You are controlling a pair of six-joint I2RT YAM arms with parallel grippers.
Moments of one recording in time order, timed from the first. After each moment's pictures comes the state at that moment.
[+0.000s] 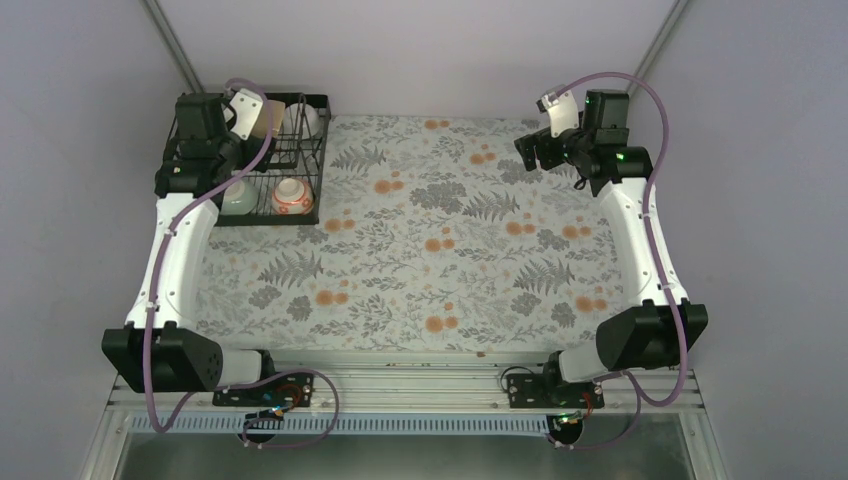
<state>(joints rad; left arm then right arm) 0.02 1.33 1.45 -0.62 -0.07 0.43 0.06 1.46 1.59 -0.73 -0.25 -0.32</state>
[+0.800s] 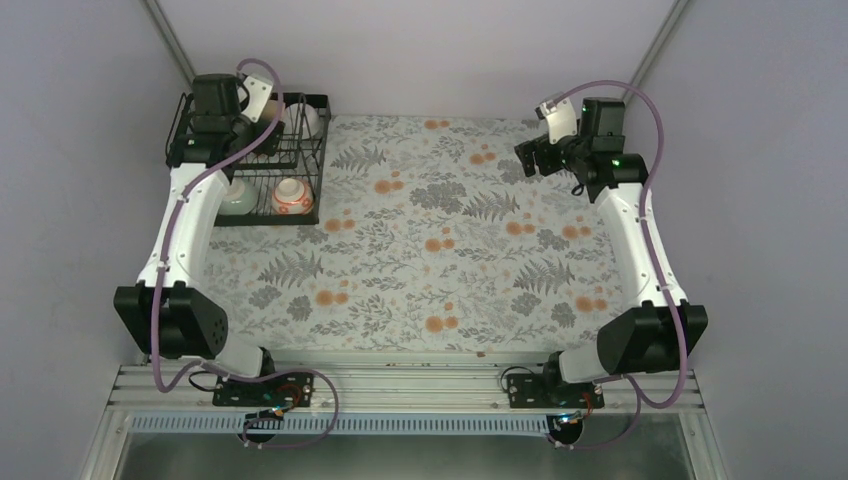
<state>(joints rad) 0.00 1.49 1.58 -0.63 -0.12 0.41 0.06 1.44 1.52 -0.69 -0.23 -0.32</state>
